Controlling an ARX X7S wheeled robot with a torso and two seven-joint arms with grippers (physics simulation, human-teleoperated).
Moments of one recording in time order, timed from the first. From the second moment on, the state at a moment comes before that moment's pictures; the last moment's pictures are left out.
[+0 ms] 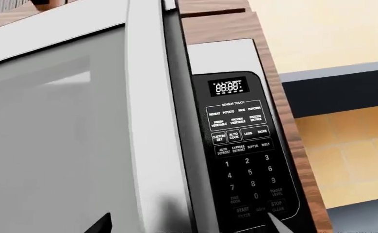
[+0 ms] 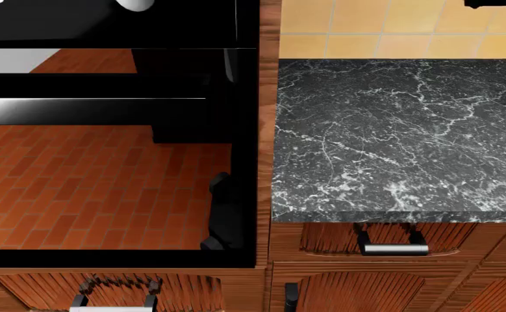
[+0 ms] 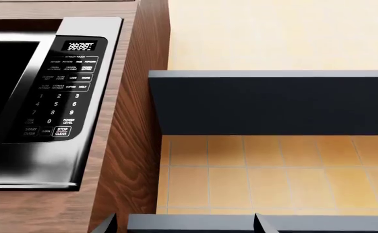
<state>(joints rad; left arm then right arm) -2.35 -0.50 0.12 -0.01 -1.19 -1.56 -0.55 1.18 0.53 0.09 -0.95 1.11 1.03 0.78</state>
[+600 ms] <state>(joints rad) -2.36 -0.45 0.10 0.01 -1.84 -1.57 -1.04 1.18 0.55 0.08 -0.95 1.12 1.01 0.80</state>
